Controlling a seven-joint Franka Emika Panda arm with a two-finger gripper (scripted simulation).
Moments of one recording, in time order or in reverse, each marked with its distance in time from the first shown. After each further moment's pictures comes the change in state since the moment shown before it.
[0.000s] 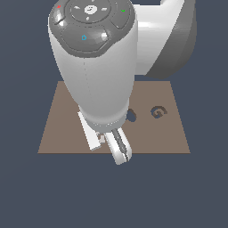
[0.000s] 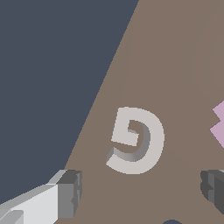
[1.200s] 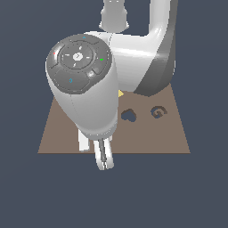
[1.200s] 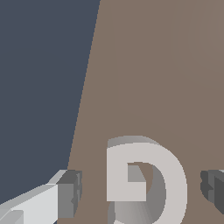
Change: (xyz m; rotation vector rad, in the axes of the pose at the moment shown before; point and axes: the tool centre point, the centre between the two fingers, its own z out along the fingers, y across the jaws) arm 0.020 0.002 0.035 -0.006 0.000 0.224
